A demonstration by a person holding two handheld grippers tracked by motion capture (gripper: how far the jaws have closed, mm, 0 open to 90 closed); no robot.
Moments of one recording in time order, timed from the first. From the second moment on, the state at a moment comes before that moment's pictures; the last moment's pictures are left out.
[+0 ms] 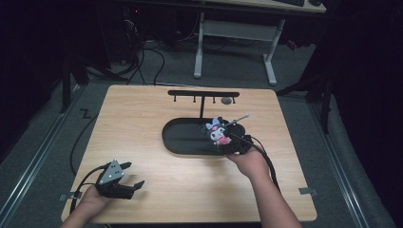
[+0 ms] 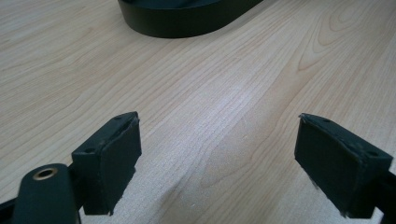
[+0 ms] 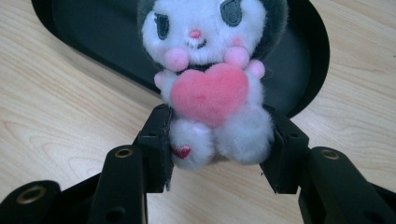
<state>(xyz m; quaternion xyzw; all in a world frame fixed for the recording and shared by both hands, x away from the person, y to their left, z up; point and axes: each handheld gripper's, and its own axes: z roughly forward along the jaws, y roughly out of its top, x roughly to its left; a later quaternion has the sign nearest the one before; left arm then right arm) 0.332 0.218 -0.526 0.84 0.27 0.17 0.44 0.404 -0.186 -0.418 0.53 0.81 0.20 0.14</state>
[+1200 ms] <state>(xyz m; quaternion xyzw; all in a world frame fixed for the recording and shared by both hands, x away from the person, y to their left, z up) 0.332 0.219 -0.526 0.84 0.27 0.17 0.44 0.448 -0.179 -0.462 0.56 0.80 0.17 0.11</state>
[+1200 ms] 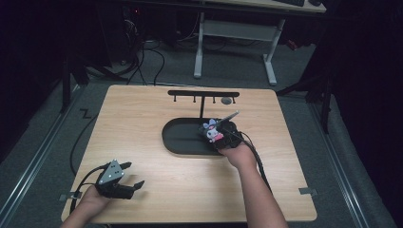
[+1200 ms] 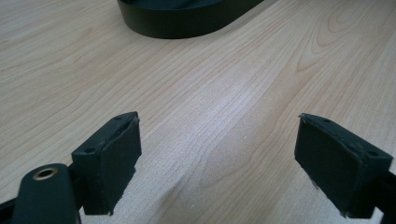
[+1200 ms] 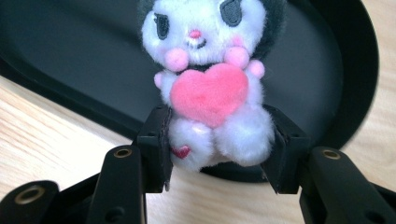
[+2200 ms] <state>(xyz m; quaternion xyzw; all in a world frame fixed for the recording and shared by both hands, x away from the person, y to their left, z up) 0.333 0.218 -0.526 0.84 0.27 0.17 0.44 0.444 -0.181 -0.457 0.56 0.79 0.19 0.13</state>
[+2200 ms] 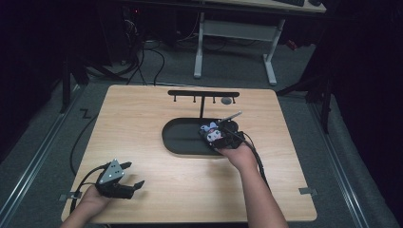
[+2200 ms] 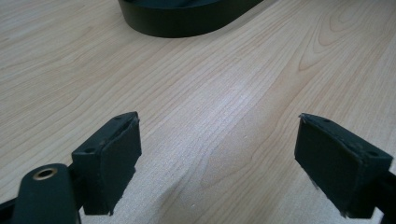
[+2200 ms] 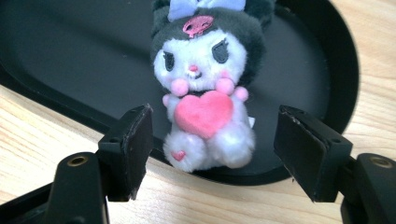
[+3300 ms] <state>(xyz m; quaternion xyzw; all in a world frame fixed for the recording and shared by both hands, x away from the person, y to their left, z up) 0.334 0.217 -0.527 0.84 0.27 0.17 0.43 0.400 -0.217 -0.458 0.54 0.77 0.27 0.18</state>
